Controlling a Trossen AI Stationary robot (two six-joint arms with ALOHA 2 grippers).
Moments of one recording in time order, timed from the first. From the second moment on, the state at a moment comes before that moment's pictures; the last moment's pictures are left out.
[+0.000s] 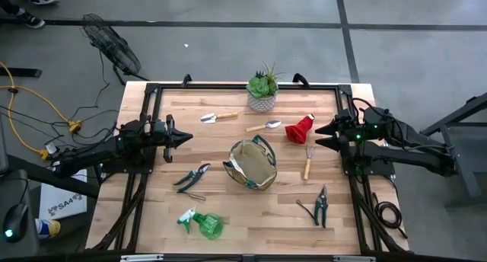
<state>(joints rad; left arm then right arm) 0.27 0.01 0.03 0.01 0.16 -0.16 -0.28 0.32 0.54 -0.52 -0.26 0.60</state>
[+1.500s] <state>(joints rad) 0.27 0.01 0.03 0.01 0.16 -0.16 -0.28 0.32 0.54 -0.52 -0.26 0.44</state>
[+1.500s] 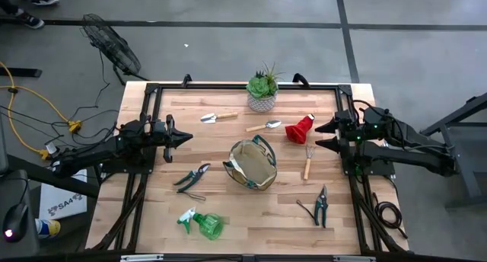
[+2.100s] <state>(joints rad) 0.27 0.01 0.03 0.01 0.16 -0.16 -0.28 0.32 0.54 -0.41 -0.28 0.78</state>
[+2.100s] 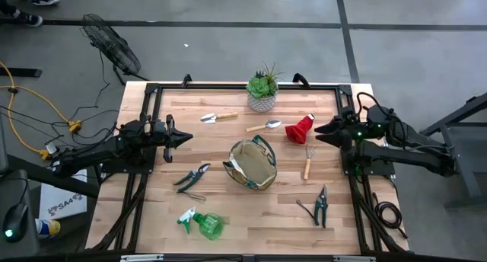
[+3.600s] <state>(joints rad) 0.27 0.01 0.03 0.01 0.16 -0.16 0.52 1.29 0.89 -0.68 -0.05 1.49</state>
